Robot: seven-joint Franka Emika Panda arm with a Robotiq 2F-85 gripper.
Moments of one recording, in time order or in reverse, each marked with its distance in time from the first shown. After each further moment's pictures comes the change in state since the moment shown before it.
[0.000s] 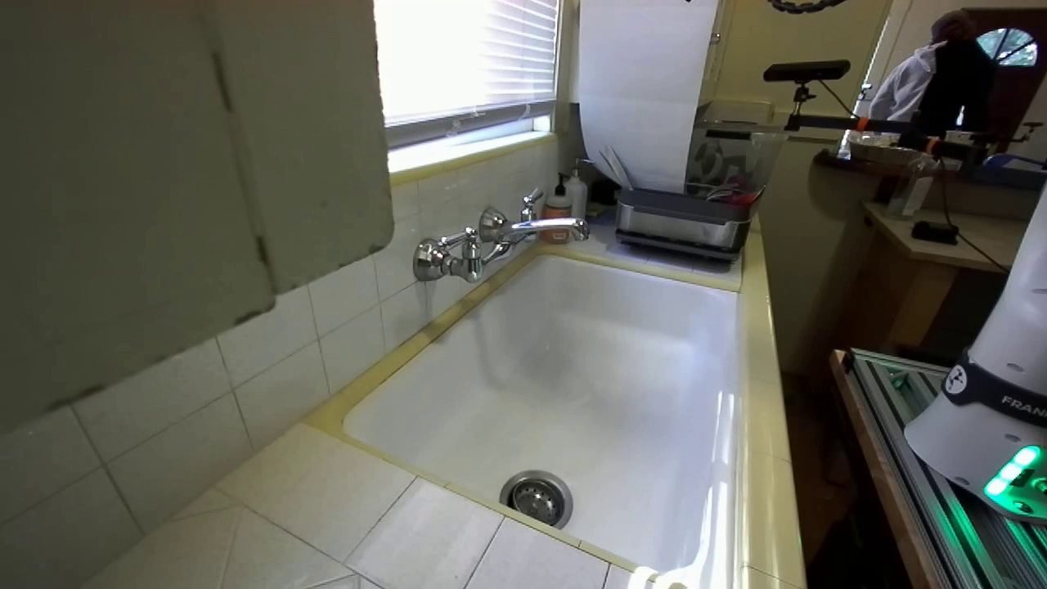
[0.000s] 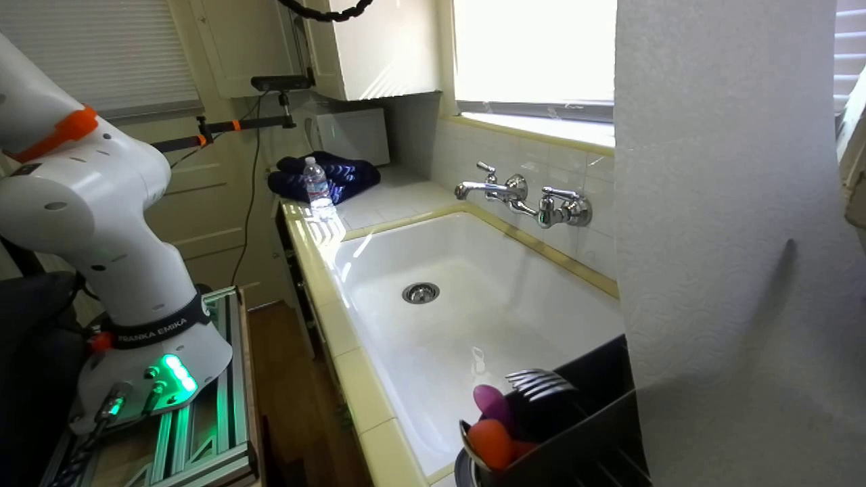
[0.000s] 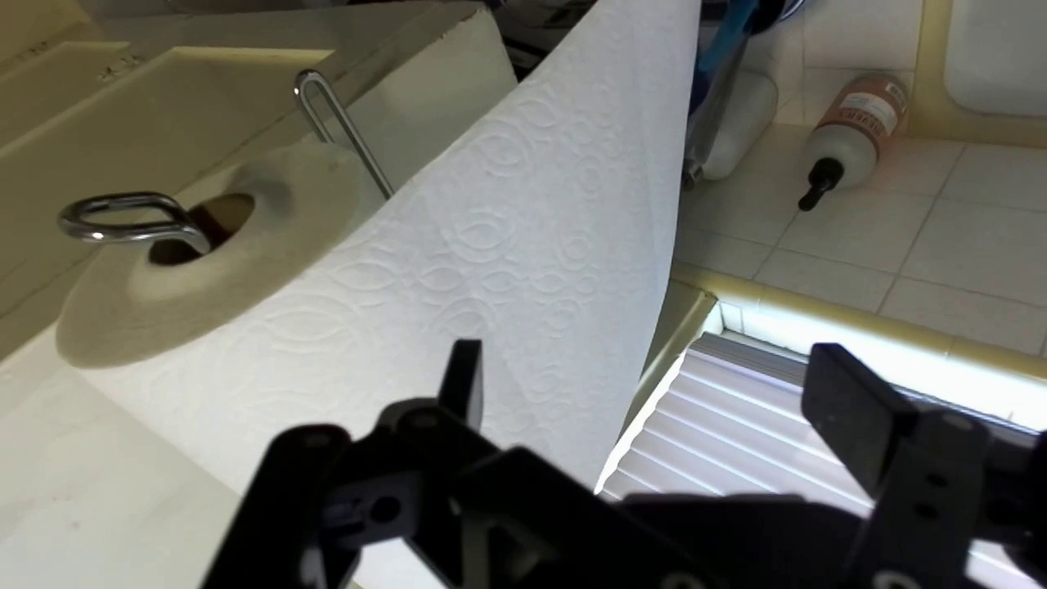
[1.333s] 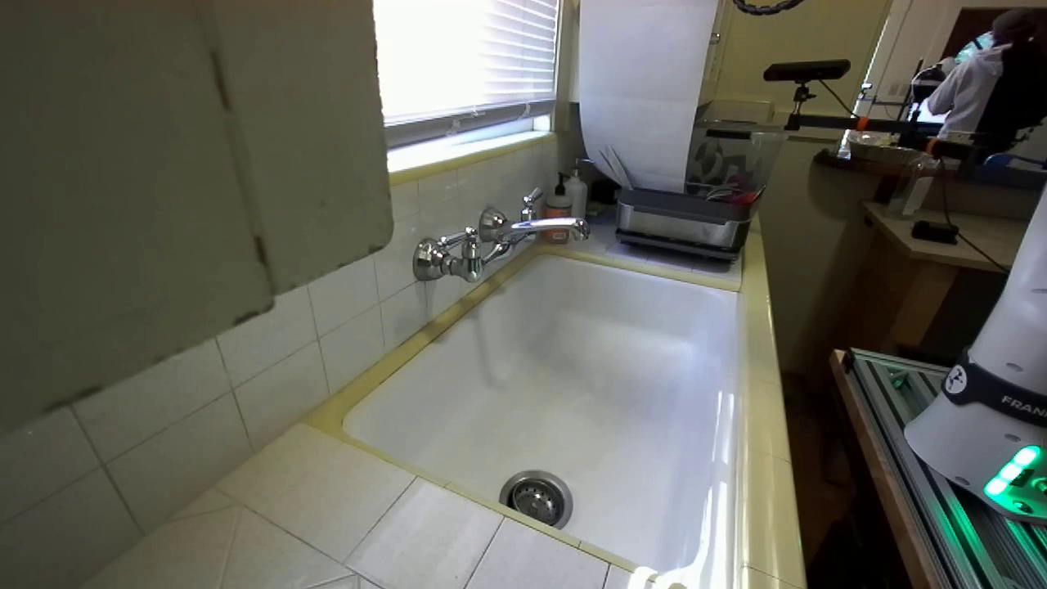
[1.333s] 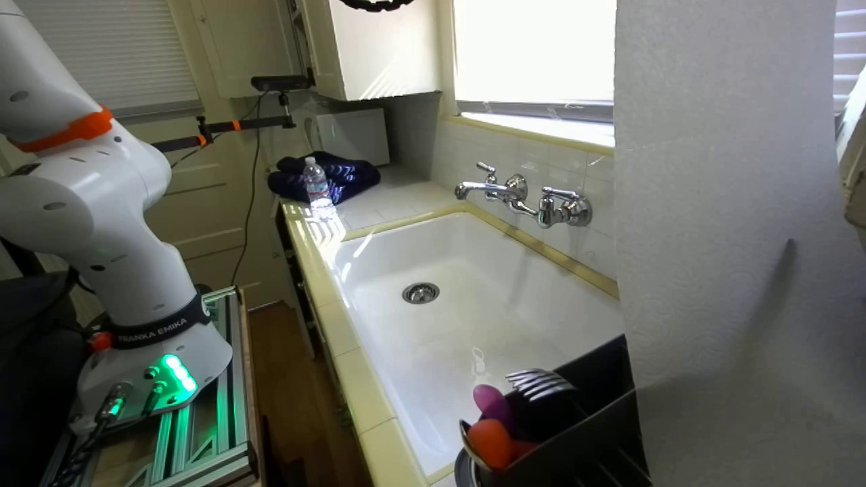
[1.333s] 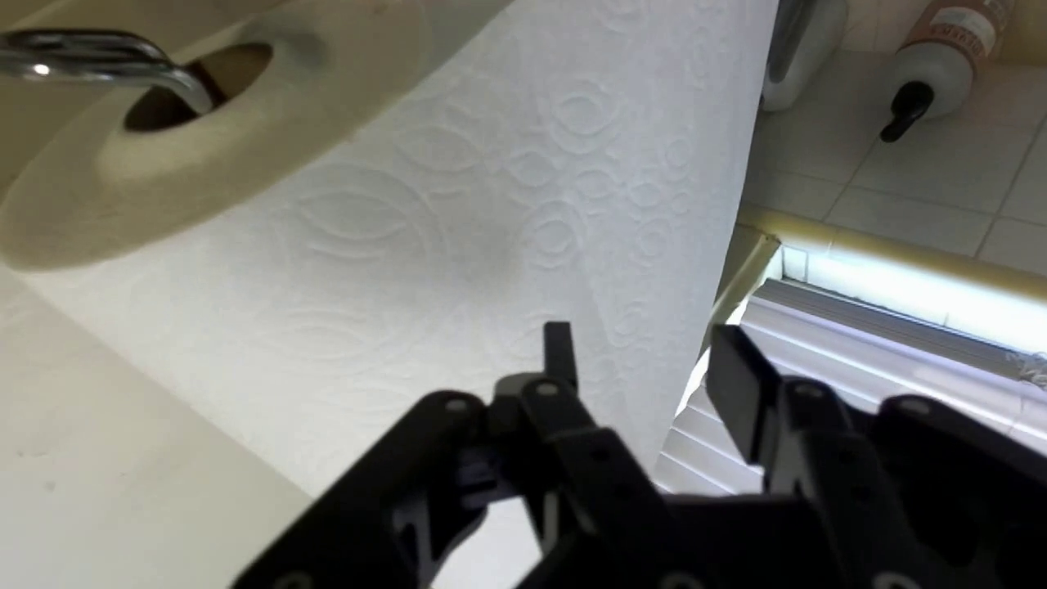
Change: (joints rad) arm -0.008 0.181 -0.088 0.164 0.051 0.149 -0.101
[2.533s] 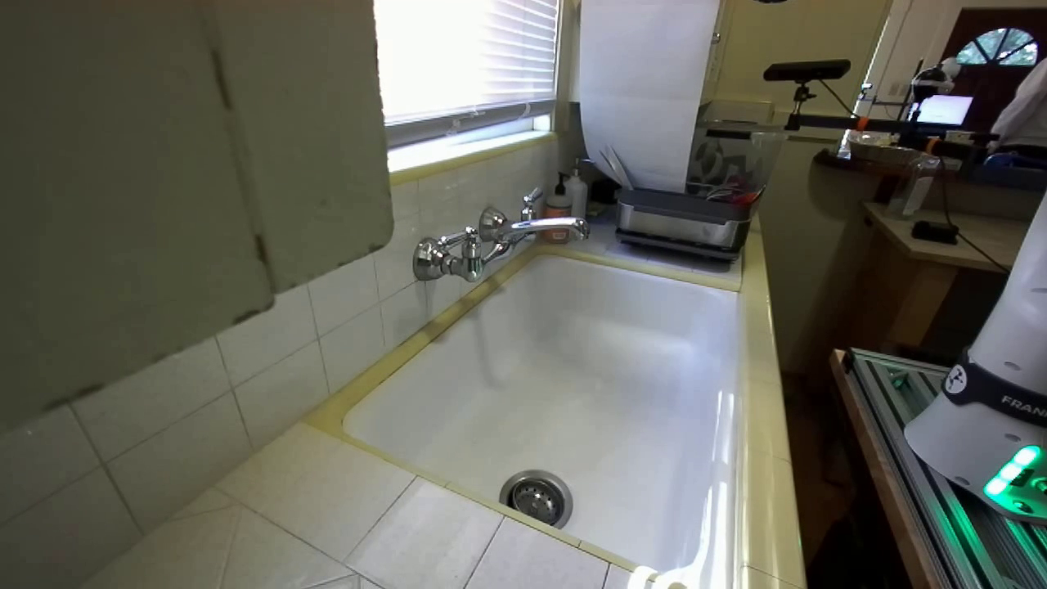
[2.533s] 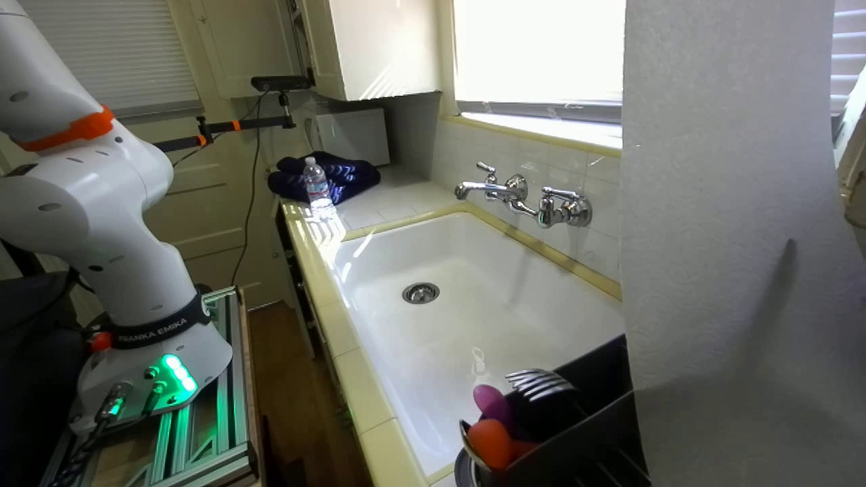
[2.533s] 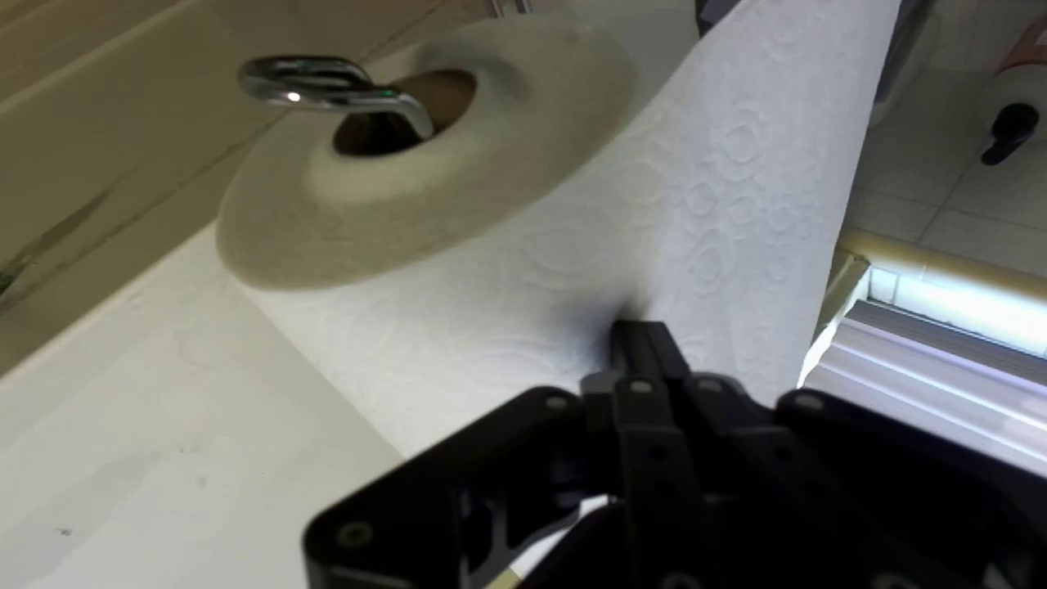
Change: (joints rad) arm -0.034 0.010 -0.032 0.057 0.001 0.000 -0.078
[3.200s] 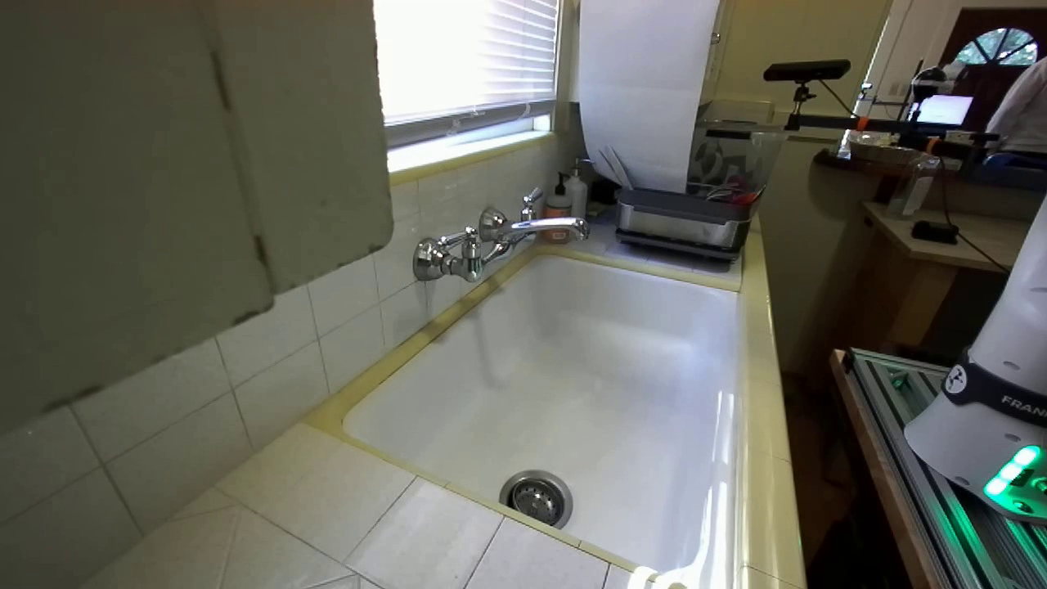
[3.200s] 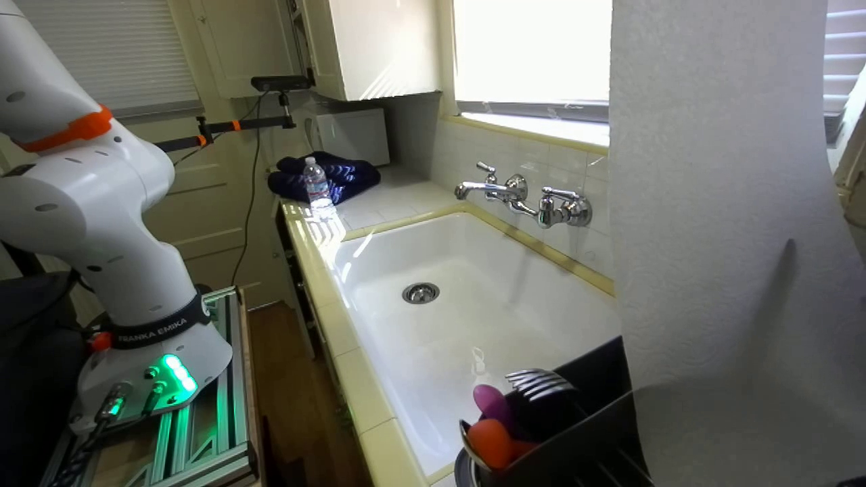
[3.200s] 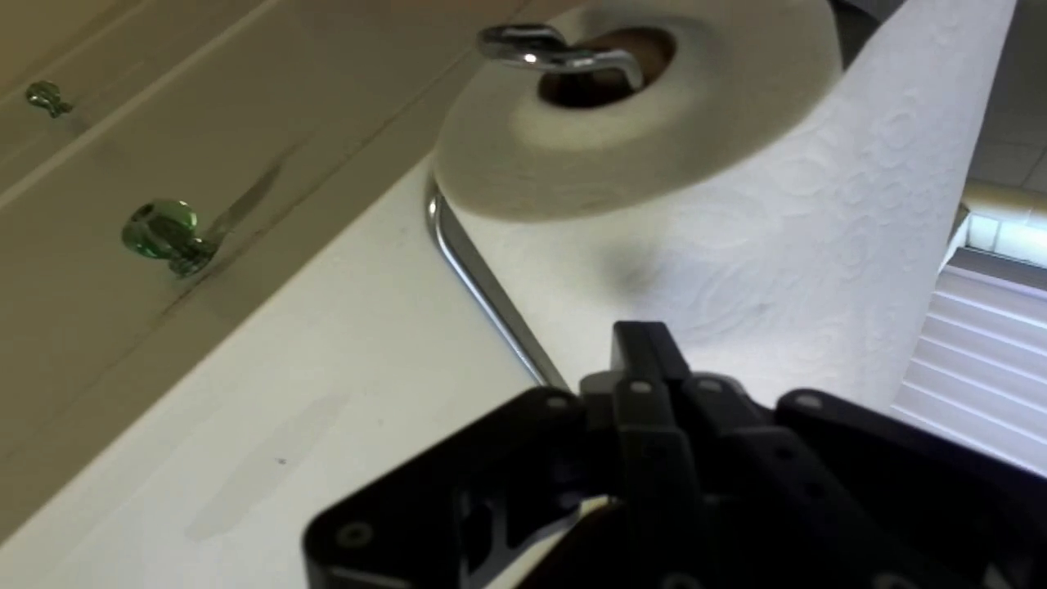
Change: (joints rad) arm -0.023 -0.021 -0.010 0.069 0.000 0.000 0.000
